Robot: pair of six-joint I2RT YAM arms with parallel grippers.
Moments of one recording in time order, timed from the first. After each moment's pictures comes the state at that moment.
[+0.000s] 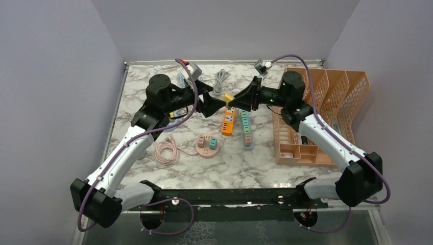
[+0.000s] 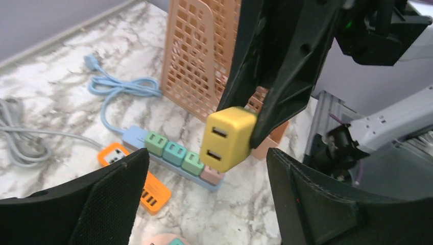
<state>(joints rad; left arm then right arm) -0.48 1.14 1.12 -0.05 0.64 -0.24 0.45 1.31 1.06 0.23 -0.90 0.36</state>
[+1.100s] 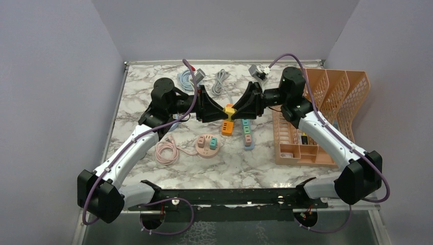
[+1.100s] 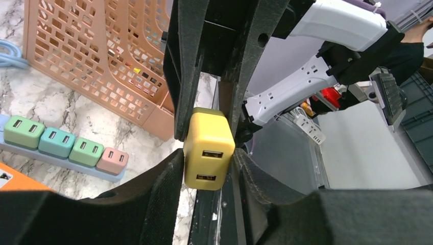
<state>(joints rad) -0.47 1.18 1.02 0.15 1.01 -0.62 0.45 1.34 1.13 0.17 -1.28 0.24</state>
